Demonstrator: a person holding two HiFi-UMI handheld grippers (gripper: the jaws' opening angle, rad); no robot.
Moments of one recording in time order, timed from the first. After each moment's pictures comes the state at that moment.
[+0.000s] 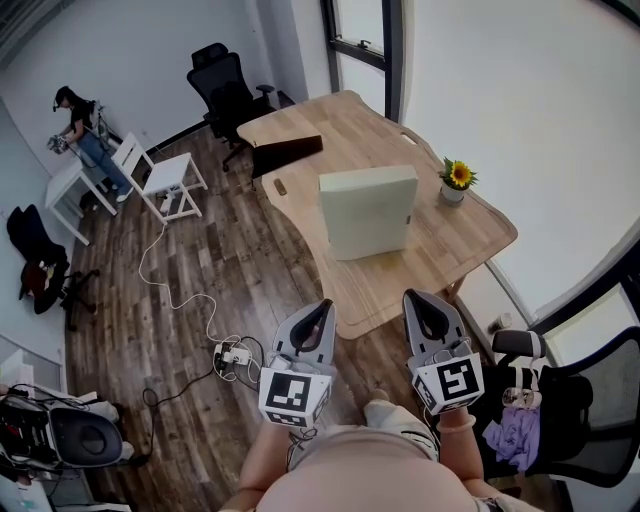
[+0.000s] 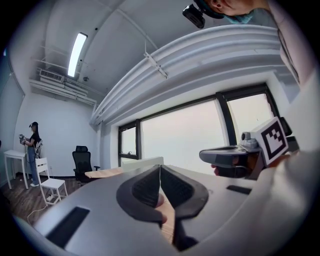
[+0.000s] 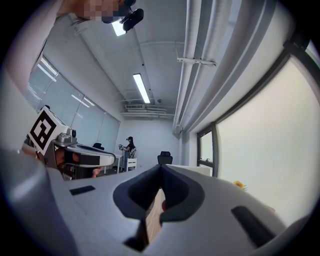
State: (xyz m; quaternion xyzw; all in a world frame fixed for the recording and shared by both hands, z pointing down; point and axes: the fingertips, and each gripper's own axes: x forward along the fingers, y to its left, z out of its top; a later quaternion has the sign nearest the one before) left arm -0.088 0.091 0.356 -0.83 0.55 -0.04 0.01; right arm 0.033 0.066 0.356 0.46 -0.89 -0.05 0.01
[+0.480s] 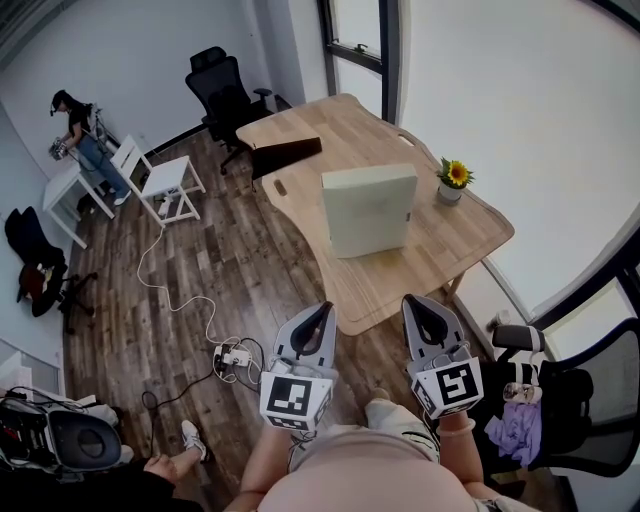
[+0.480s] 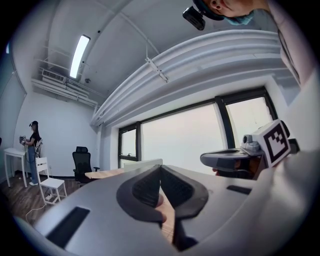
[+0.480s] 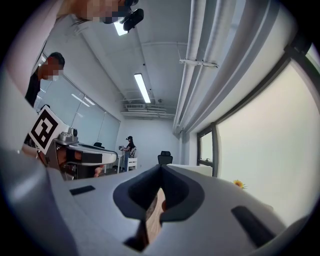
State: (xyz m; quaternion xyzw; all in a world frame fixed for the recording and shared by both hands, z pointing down) left arm -0.098 0.116 0.350 -0.83 0.55 -0.03 0.01; right arm 0.021 0.096 0.354 0.46 -0.89 -0.05 0.01
